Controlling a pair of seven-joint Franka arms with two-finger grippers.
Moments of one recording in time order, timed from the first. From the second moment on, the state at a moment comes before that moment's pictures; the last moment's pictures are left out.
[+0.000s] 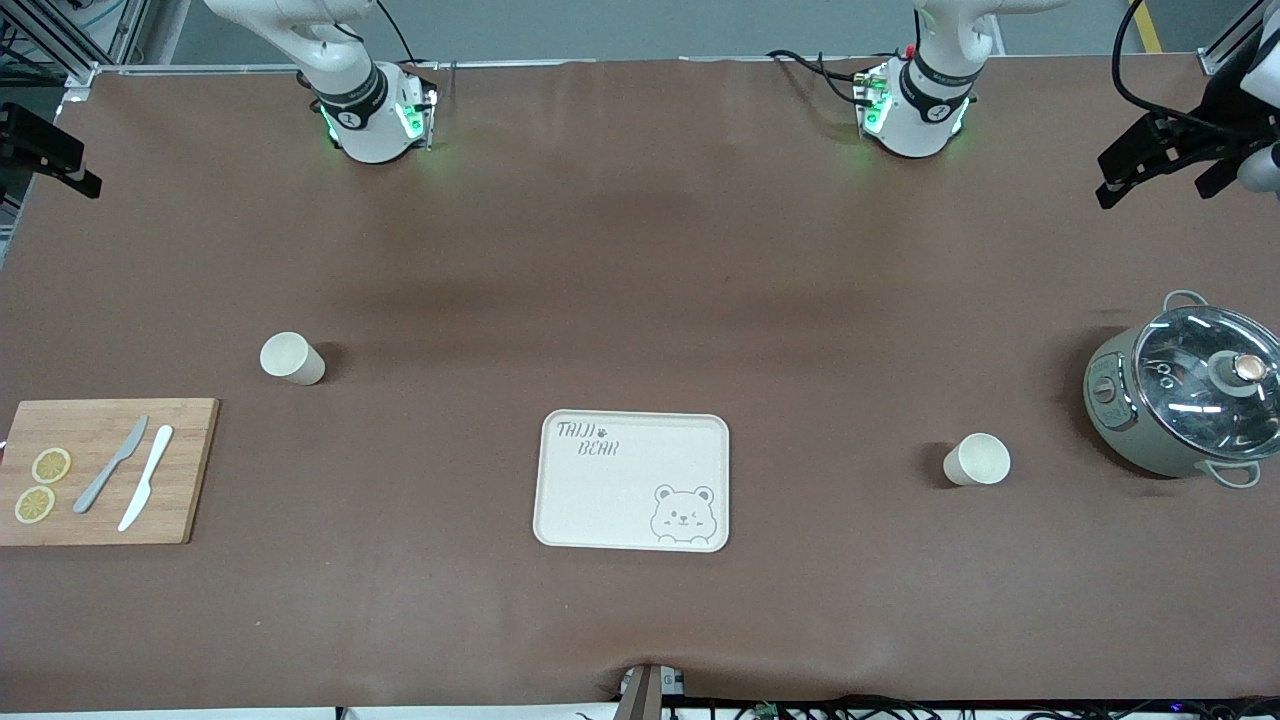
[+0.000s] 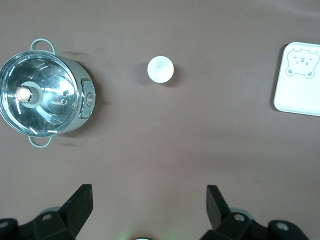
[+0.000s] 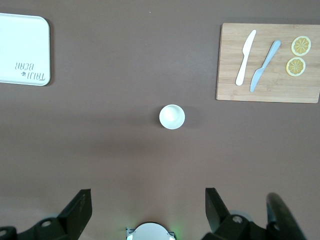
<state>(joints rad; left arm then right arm) 0.01 -0.12 -0.12 -1.55 0.02 1.47 -0.18 -0.01 -0.05 -0.07 -1.43 0.03 1.32 -0.12</state>
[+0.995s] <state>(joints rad) 0.01 -0.10 -0.12 -1.54 0.02 1.47 -0.18 -0.01 -0.05 -0.07 -1.43 0.03 1.32 -0.11</state>
